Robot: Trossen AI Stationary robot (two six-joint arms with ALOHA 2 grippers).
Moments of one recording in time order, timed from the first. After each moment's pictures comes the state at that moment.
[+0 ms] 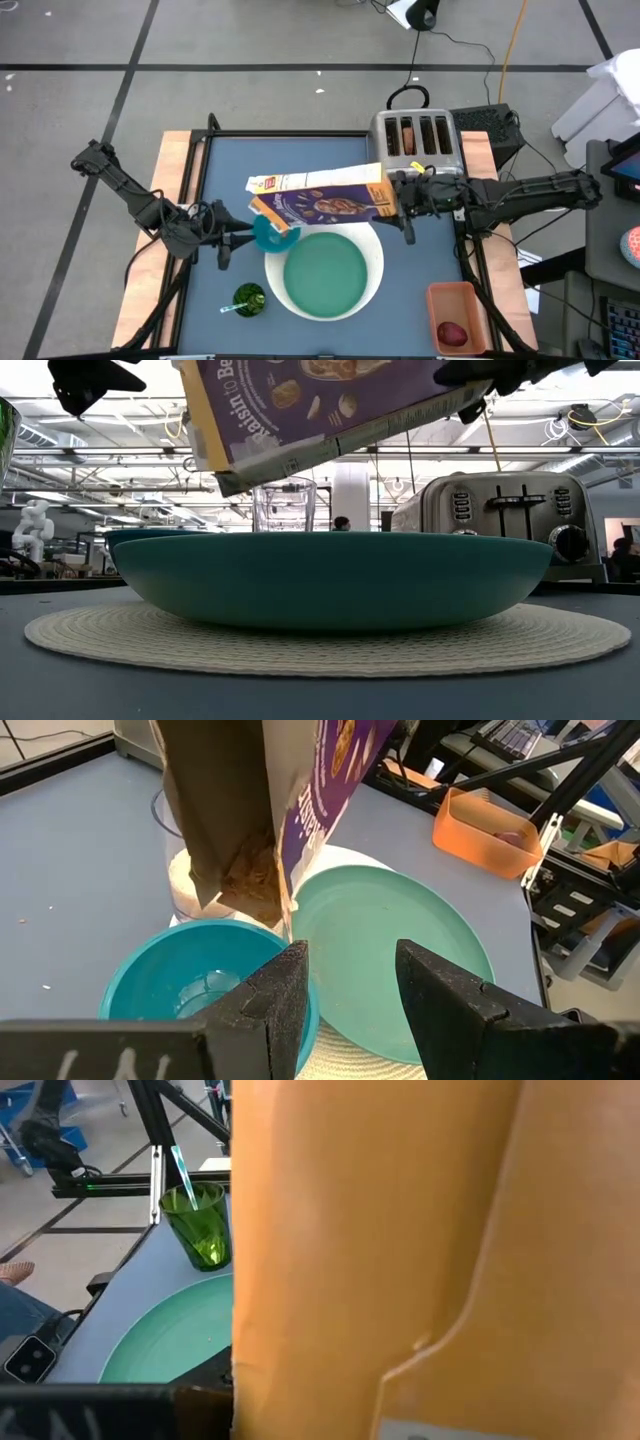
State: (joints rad) left arm -0.67 0.83 0.71 -0.47 -0.71 -0.78; right arm 0.06 0.87 0.65 -0.10 0.00 0.07
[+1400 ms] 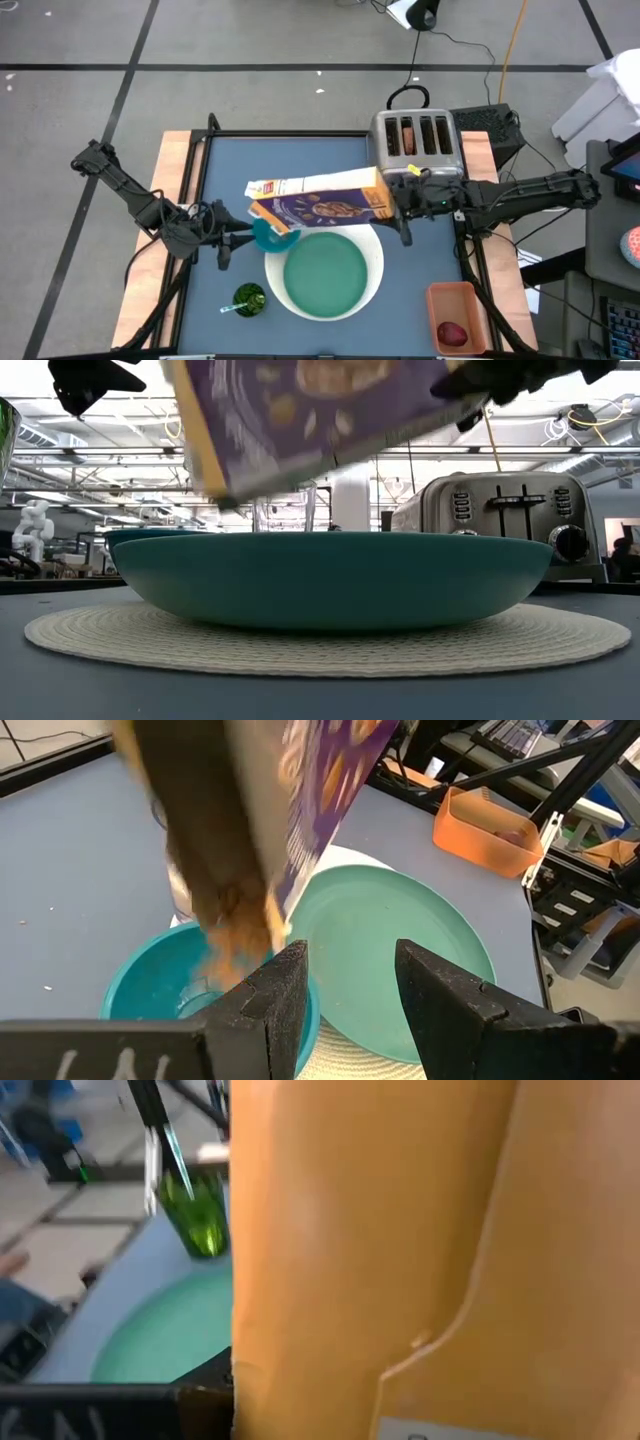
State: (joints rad) left arm -0.67 0.83 0.71 -0.47 -0.71 -0.78; right arm 0.06 0.90 0.62 -0.06 0.00 0.07
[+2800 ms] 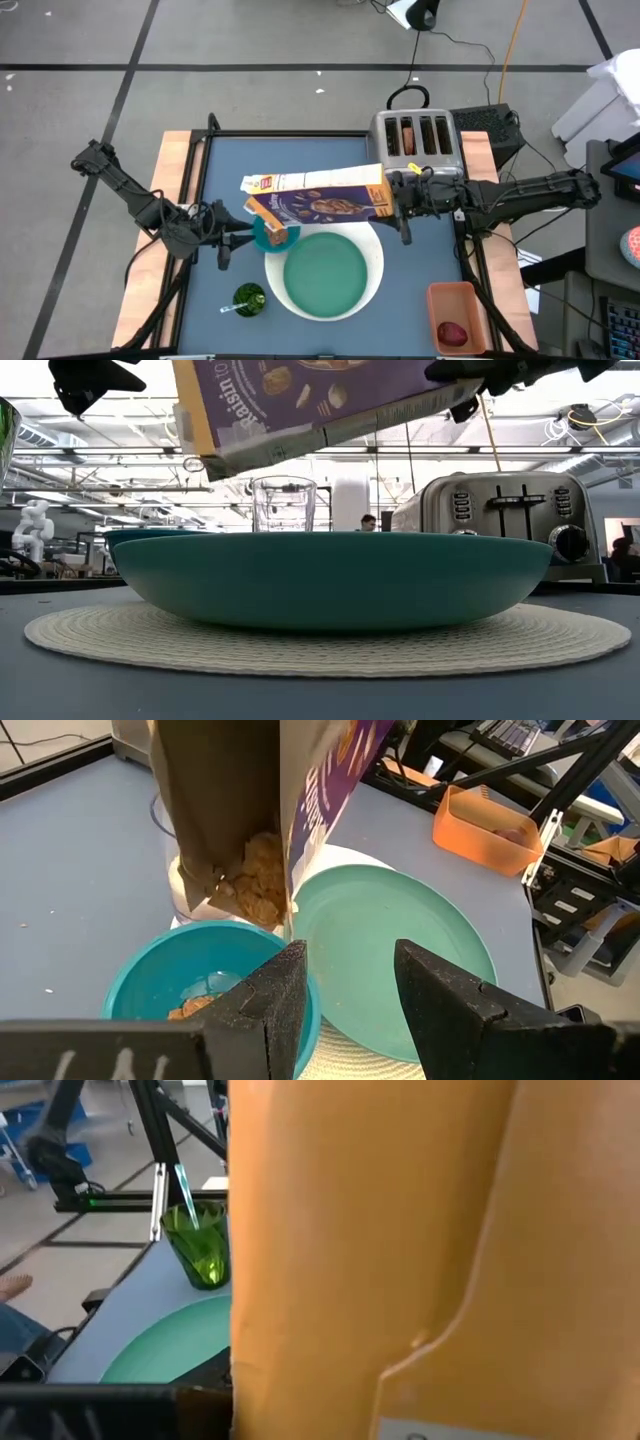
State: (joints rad) left arm -0.67 0.83 0.71 -0.47 -0.71 -0.77; right arm 0.06 0.90 0.62 0.01 0.00 0.04
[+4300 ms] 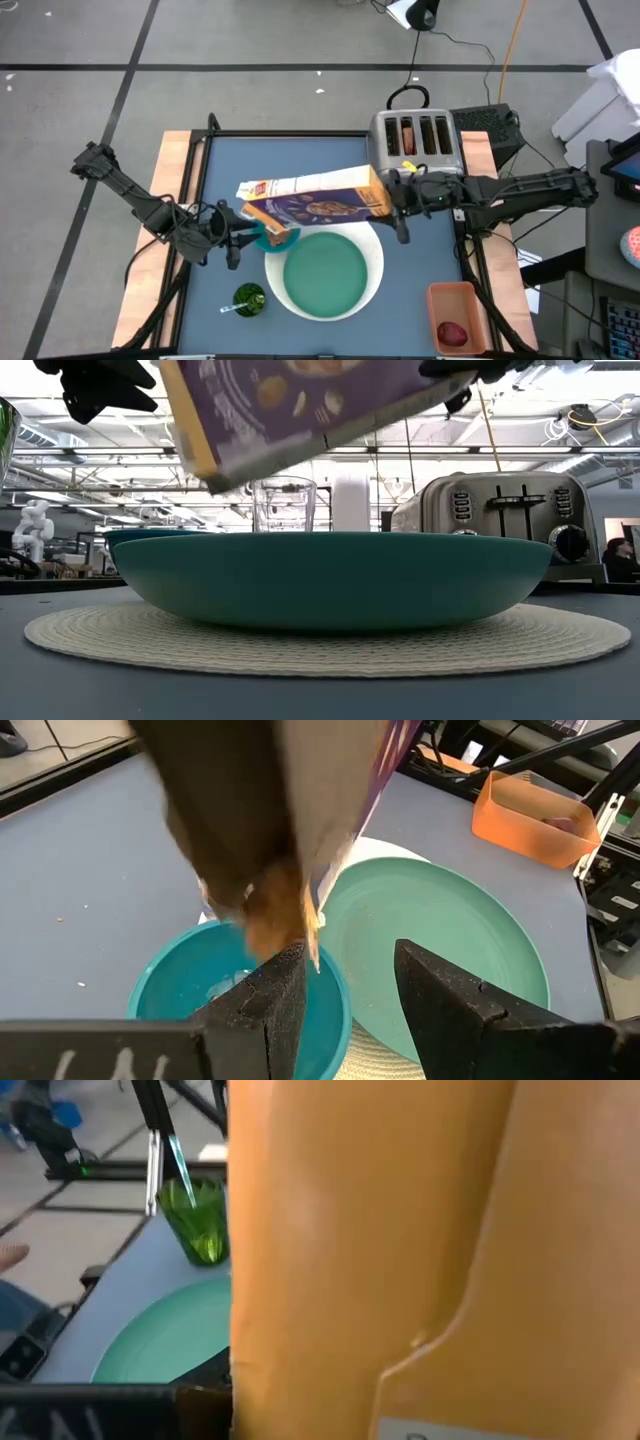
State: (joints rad) left arm -0.63 0.91 0.71 -0.47 -0.73 -0.77; right arm 0.06 0.97 0.75 -0.16 0.00 0.03
